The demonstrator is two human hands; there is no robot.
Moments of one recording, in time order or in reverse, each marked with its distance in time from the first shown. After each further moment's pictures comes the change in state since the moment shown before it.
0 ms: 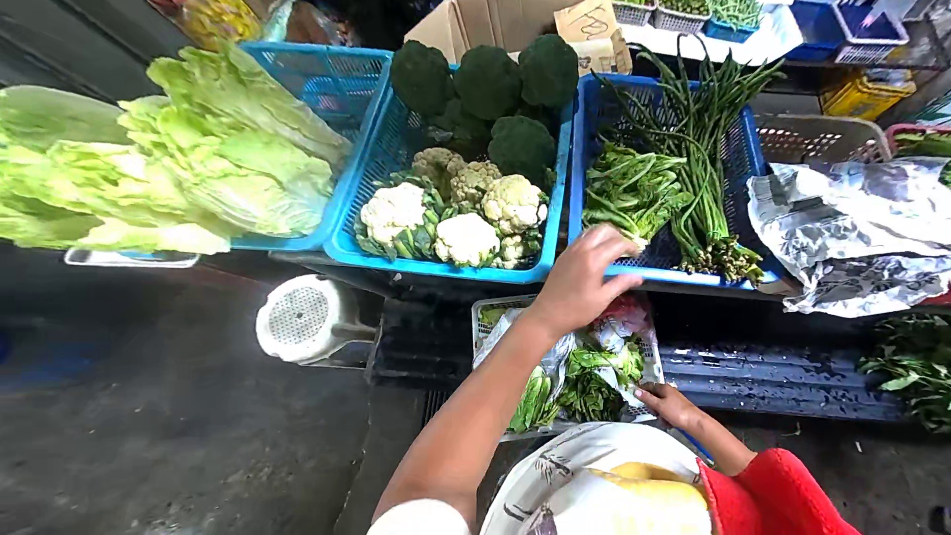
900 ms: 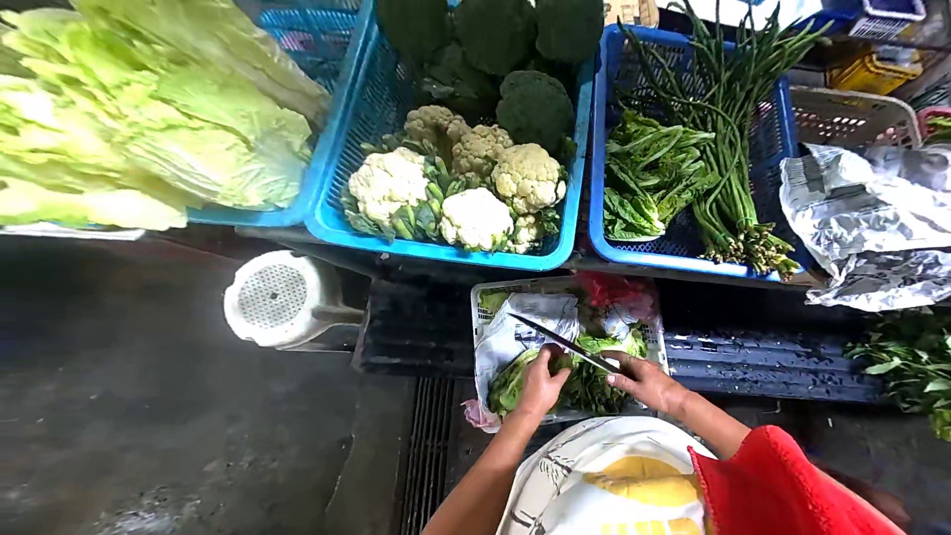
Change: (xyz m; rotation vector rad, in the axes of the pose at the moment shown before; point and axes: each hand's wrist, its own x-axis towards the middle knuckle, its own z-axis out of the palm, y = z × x) left_hand -0.219 -0.086 0.113 -0.258 -0.055 -0.951; right_hand -0.005 -0.094 0.028 -0.265 -0.025 -0.256
